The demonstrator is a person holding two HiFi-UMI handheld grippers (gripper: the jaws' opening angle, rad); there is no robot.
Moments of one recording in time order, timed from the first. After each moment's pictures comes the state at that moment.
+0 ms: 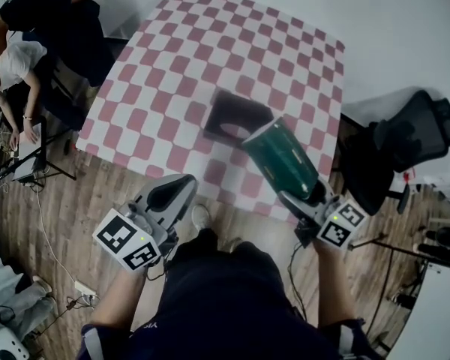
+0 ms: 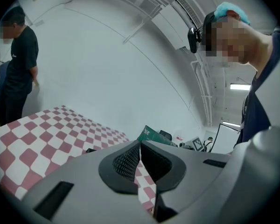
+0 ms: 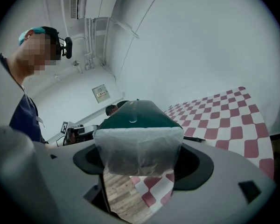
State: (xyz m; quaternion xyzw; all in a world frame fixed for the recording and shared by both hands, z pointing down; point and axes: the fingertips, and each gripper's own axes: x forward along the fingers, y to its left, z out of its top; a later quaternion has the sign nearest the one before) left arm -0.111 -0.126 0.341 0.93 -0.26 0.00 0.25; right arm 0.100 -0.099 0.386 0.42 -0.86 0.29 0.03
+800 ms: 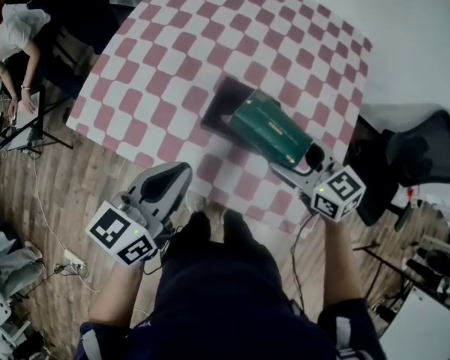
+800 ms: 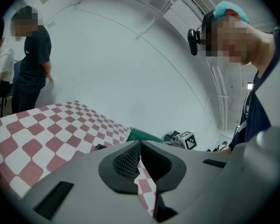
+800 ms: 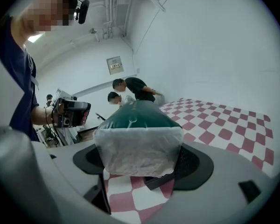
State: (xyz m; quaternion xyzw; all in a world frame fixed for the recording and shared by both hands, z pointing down) left arm -0.085 -0.169 0.382 0.90 -0.33 0.01 0.29; right arm 0.110 -0.202 0.449 0.33 -0.90 0.20 0.20
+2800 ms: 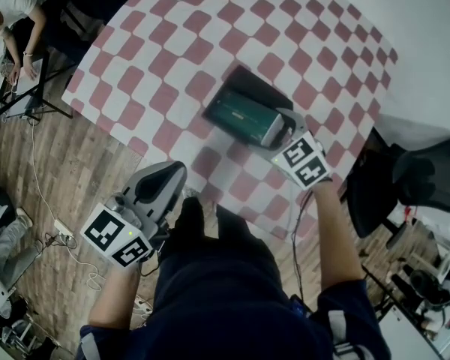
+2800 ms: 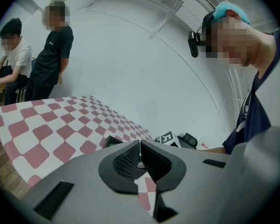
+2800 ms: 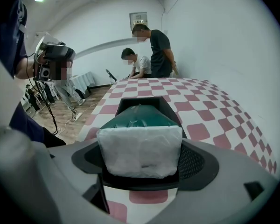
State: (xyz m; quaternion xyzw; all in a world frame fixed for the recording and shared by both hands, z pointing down) left arm -0.088 -0.174 0.422 0.86 -0.39 0.02 0.33; right arm 0.068 -0.251 0.578 0.20 -0.87 0.12 0.44
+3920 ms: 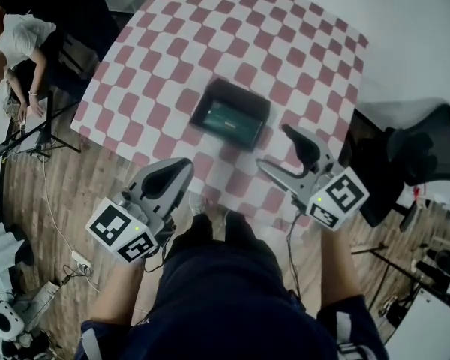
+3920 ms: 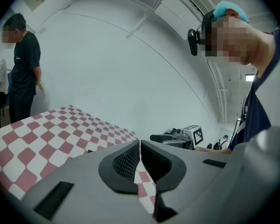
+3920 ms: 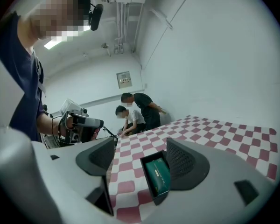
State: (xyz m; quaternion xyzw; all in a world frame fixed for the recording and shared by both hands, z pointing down) left arm -0.042 -0.163 0.351 0.91 -0.33 0.03 0.26; right arm 0.102 -0.191 0.369 0.31 -0.93 0.15 0.12
